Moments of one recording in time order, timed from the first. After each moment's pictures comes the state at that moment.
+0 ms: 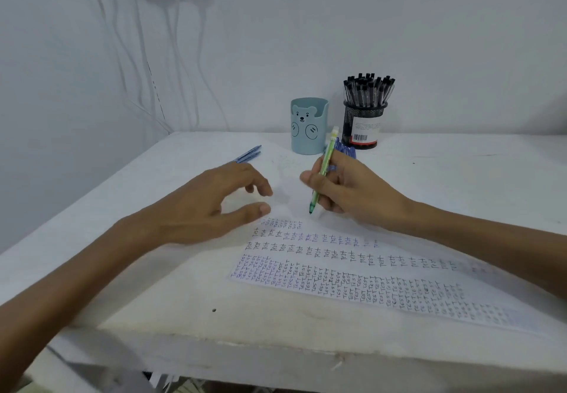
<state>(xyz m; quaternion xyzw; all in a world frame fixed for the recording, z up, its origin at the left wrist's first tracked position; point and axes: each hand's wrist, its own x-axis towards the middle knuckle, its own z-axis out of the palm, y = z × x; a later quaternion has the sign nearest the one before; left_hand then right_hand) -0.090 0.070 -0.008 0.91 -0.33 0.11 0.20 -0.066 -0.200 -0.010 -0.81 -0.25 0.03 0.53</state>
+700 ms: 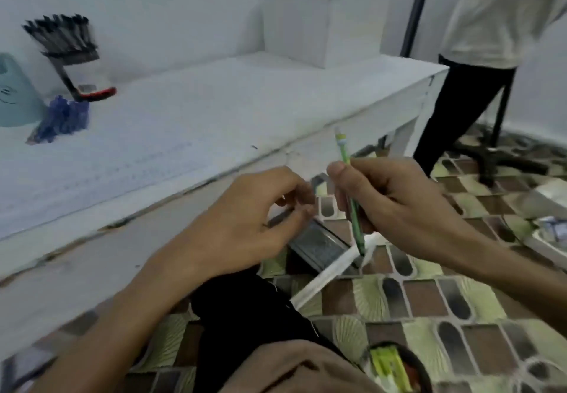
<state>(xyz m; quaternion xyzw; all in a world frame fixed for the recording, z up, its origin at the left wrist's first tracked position) -0.268 -0.235 -0.063 0.72 -0.62 0.00 0.32 -0.416 -0.402 -0.047 -0.87 0.04 -0.27 0.42</state>
